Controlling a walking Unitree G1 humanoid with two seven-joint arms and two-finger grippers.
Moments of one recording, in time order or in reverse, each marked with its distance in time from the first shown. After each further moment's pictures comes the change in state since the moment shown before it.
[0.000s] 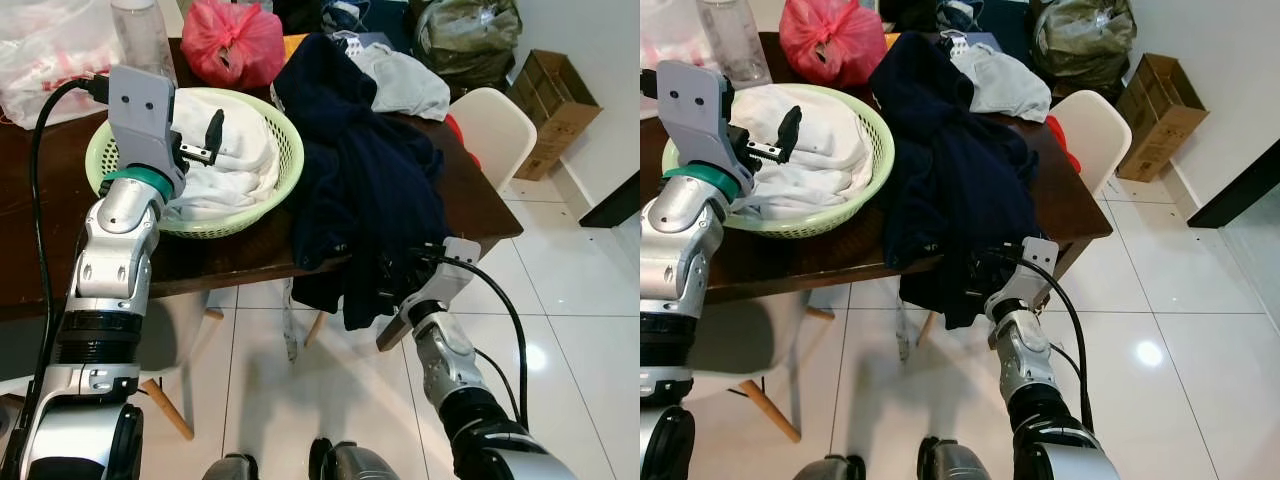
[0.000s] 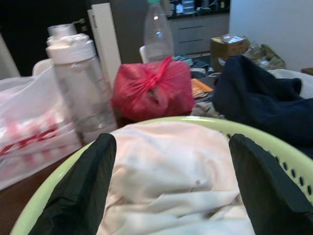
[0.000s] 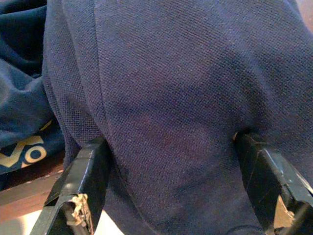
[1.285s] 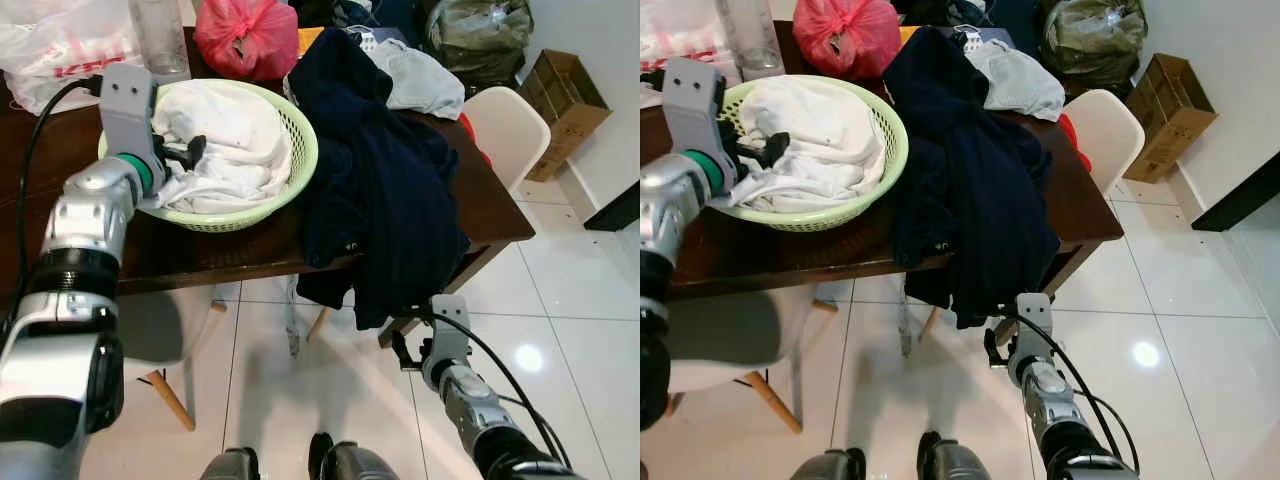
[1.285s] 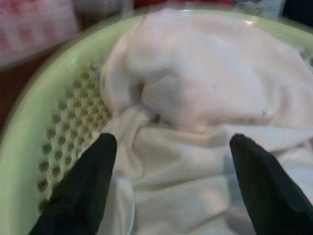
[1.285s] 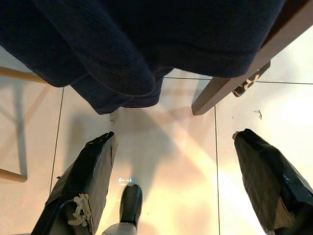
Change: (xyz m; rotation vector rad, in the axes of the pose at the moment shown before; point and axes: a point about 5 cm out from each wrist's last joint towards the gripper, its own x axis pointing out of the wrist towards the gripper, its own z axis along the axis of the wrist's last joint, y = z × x) left arm 0.033 0.034 -0.037 -0.155 0.480 -0.040; right arm -0.052 -0.056 -0.064 -0.276 0.473 -0.155
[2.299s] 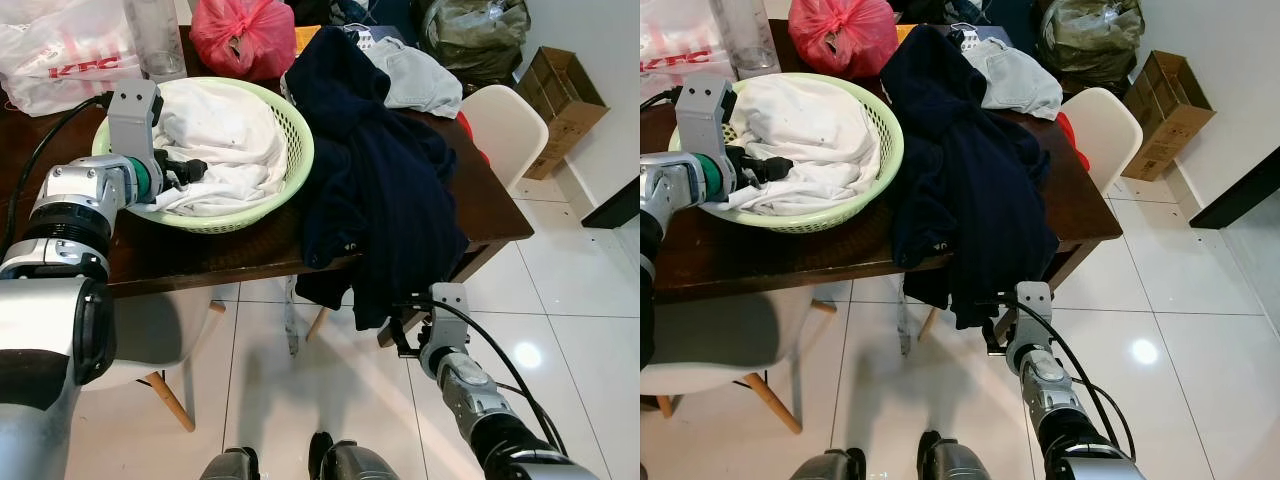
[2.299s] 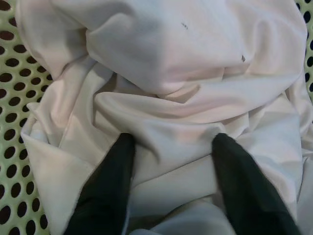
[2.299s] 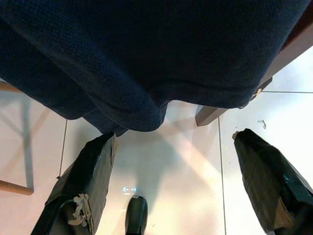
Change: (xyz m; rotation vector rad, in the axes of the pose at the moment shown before) left arm 0.006 -0.003 -0.005 0.009 0.204 -0.157; right arm 0.006 0.003 0.018 0.021 -0.040 0.010
